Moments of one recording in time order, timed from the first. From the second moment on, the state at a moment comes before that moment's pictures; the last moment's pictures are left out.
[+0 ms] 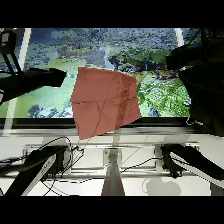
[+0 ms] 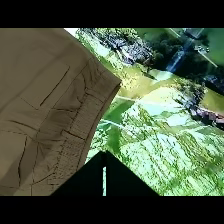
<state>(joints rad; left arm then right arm) -0.09 -0.73 0.96 1.15 -1.00 -1.42 0.23 -1.08 1.57 -1.43 1.45 1.39</state>
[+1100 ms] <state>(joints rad) -0.09 -0.73 0.58 1.36 -1.18 -1.45 0.23 -1.09 1.57 -1.47 1.33 1.38</state>
